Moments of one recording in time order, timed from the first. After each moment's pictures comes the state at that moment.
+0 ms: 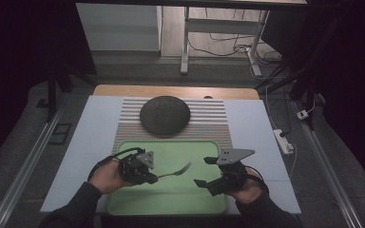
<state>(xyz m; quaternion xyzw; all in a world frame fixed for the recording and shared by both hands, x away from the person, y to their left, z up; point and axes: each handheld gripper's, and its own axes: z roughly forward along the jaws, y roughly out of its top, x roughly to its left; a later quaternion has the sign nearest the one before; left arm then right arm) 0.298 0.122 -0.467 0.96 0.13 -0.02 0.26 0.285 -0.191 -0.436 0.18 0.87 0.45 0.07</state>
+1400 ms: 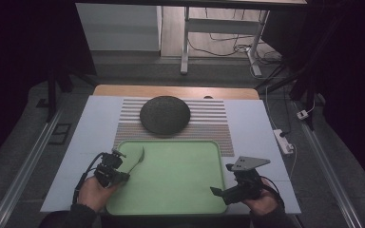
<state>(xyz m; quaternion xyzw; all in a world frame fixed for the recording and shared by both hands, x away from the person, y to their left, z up) 0.285 0.183 -0.508 0.82 0.54 -0.01 0.19 0.267 -0.233 -0.450 0.28 0.87 0.40 0.09</state>
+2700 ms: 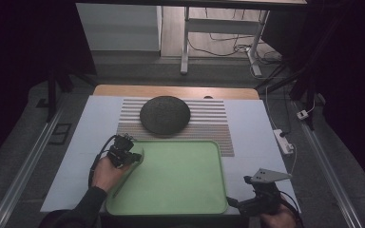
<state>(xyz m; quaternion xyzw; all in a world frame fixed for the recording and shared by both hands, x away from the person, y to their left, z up) 0.342 0.165 -0.504 0.84 0.48 0.03 0.26 0.236 -0.275 -0.455 0.35 0.84 0.39 0.10</state>
